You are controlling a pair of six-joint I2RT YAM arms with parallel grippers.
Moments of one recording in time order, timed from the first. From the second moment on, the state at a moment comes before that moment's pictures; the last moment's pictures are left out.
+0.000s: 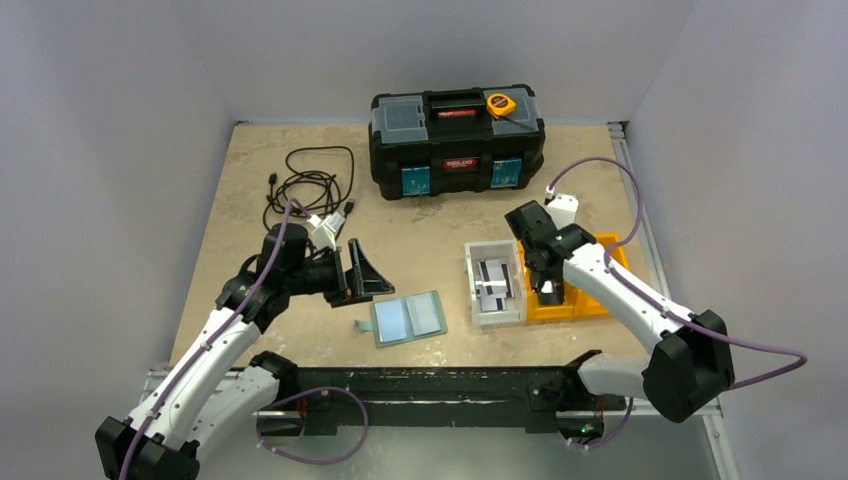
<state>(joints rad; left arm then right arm) -0.40 0.79 0.70 -0.55 0.64 -0.80 0.51 1.25 0.93 -0.85 0.67 0.73</state>
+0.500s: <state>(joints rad) -0.67 0.95 0.71 -0.62 0.34 -0.78 0.51 1.19 0.94 -0.78 0.50 0.66</state>
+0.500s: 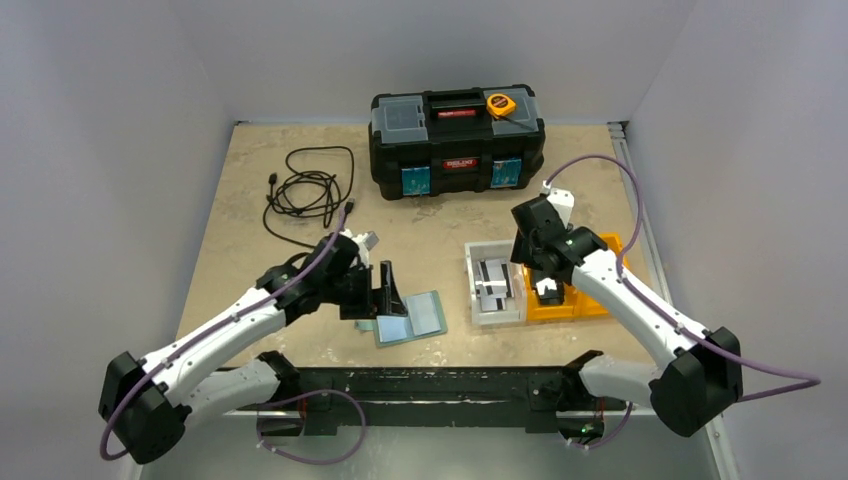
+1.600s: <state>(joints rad) -1.07 1.69 1.08 -0.62 -0.21 -0.73 0.51 1.05 0.89 -0.63 0.18 0.65</state>
